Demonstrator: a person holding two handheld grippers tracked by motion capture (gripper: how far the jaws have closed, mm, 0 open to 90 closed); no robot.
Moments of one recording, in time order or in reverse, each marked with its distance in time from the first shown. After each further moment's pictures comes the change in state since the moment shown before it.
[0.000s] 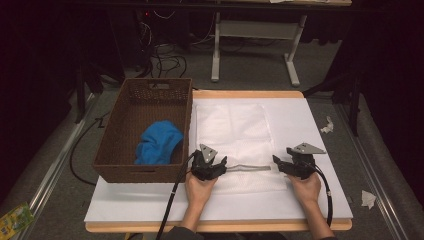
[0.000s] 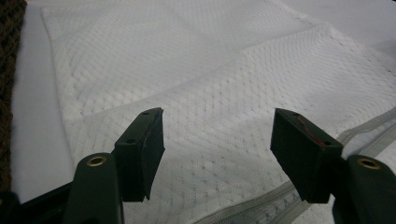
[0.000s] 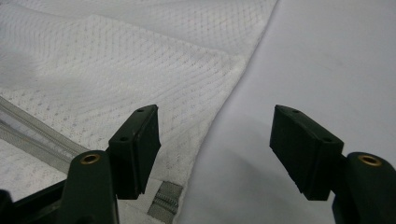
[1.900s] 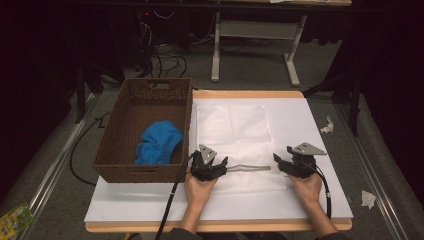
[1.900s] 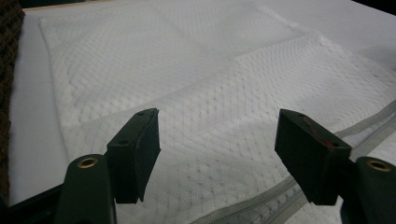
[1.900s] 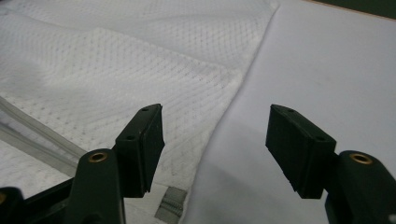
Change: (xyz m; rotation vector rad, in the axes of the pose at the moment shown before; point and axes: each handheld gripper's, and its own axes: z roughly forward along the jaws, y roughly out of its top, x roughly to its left) left arm 0.000 -0.001 -0.003 -0.033 -0.021 0.004; right arm 0.006 0.005 -0.008 -0.030 -0.026 -0.024
